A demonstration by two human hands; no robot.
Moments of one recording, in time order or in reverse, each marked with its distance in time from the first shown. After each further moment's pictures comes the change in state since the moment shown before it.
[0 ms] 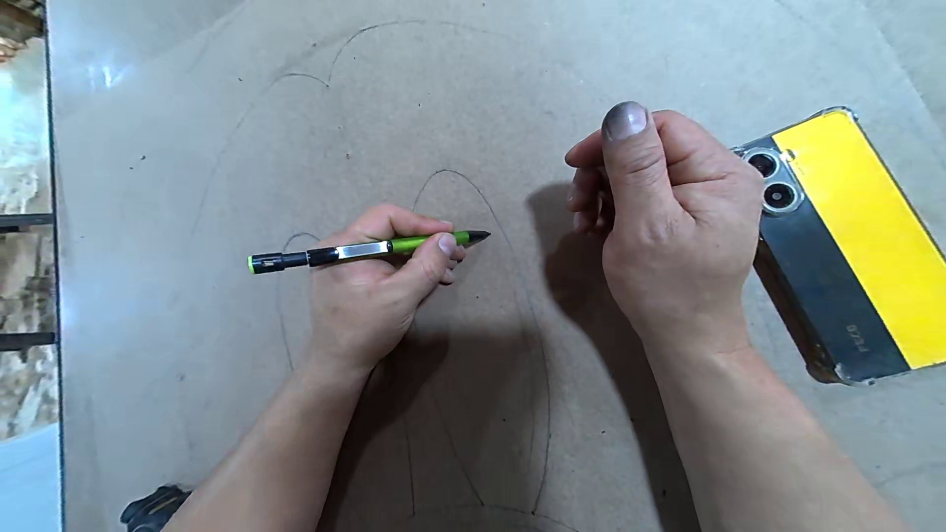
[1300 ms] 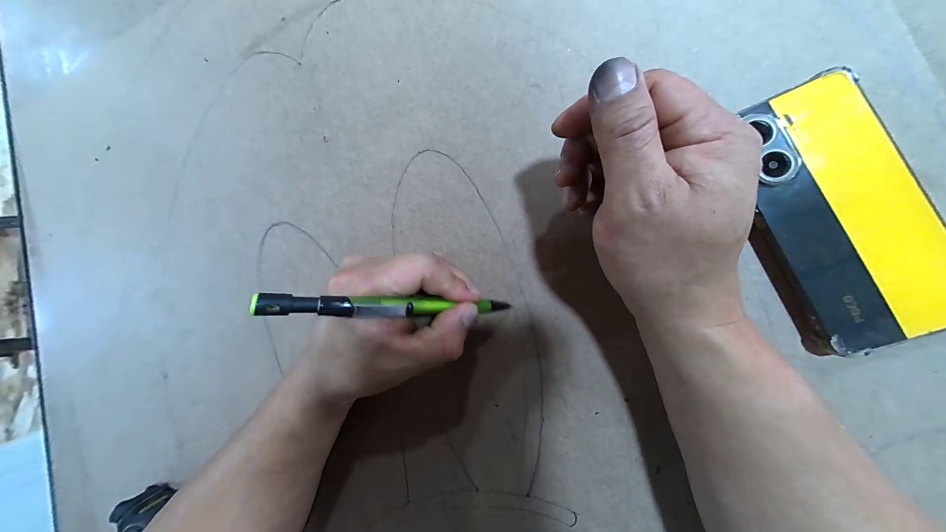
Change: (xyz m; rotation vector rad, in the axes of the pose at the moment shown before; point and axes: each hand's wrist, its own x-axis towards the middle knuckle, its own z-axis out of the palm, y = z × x) left_hand -0.015 -0.001 -0.004 0.011 -0.354 0.207; right_hand 0.002 0.000 0.000 0.015 -0.001 -0.010
